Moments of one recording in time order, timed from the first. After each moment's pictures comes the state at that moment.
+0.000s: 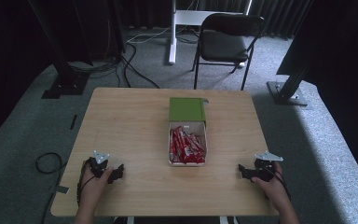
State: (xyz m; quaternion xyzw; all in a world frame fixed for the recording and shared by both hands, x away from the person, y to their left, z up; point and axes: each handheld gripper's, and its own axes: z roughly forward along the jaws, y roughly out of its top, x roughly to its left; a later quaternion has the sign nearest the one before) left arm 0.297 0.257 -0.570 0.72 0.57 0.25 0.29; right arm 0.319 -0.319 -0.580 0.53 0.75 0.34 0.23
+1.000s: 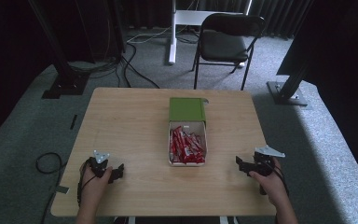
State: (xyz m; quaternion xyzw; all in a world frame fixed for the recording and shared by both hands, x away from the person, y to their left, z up) left arm 0.298 0.258 -0.570 0.72 0.57 0.25 0.29; right arm 0.317 -0.299 -0.540 0.54 0.71 0.38 0.24
